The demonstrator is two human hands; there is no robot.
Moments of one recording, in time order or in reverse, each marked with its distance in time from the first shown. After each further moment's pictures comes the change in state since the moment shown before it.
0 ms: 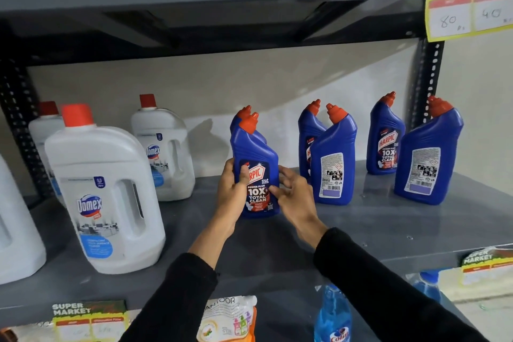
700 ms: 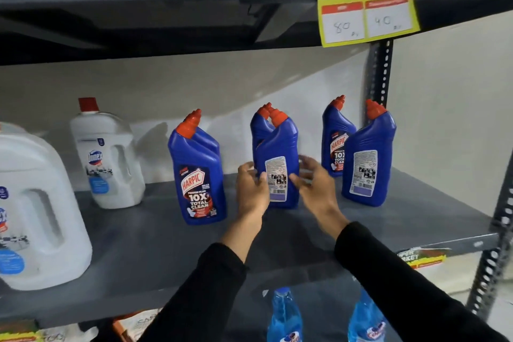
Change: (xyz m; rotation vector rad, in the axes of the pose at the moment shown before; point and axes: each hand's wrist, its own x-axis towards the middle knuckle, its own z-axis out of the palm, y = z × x) left_hand -0.008 -0.005 0.158 0.131 0.105 -0.101; right_hand 0.014 -0.003 -0.149 -0.275 0.261 -0.090
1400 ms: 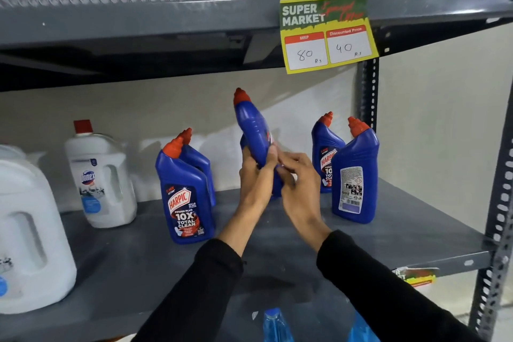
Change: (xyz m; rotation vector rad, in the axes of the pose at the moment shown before) left_hand -0.008 0.063 0.031 -0.242 -0.131 0.298; right_hand -0.004 -0.040 -0.003 0.088 0.128 -0.413
